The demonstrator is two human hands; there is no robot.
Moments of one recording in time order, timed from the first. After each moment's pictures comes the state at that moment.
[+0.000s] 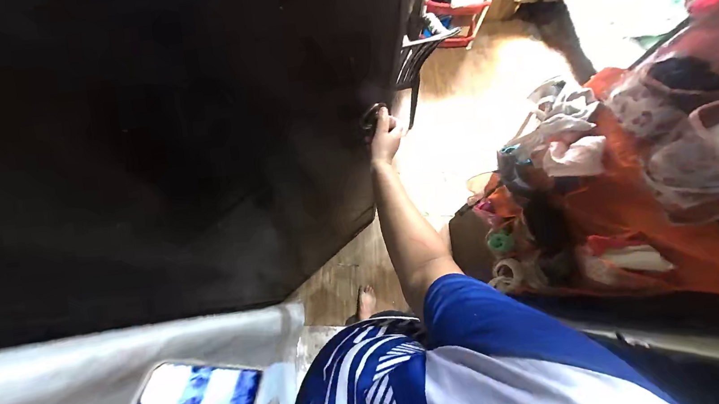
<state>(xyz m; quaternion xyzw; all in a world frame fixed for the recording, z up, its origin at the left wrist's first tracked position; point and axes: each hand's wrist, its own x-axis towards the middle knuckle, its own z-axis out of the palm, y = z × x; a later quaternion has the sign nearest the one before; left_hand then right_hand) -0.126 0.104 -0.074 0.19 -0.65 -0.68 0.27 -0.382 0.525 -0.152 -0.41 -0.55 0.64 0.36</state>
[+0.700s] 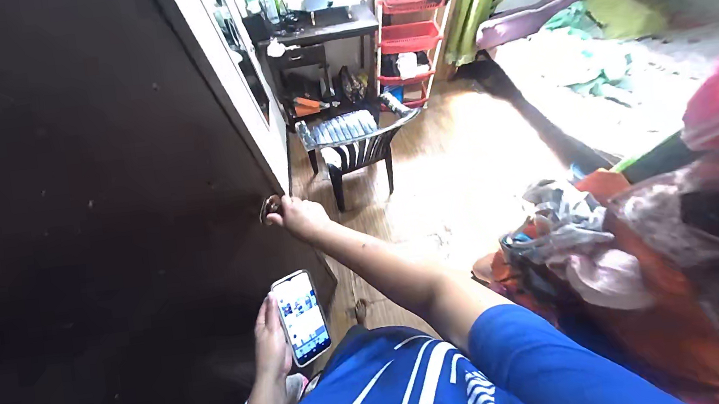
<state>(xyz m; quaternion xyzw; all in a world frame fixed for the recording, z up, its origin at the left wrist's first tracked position) -0.484 0.368 -0.160 0.03 -0.67 -0.72 -0.17 -0.581 0.573 -0.098 -0.12 -0.95 0.29 0.00</state>
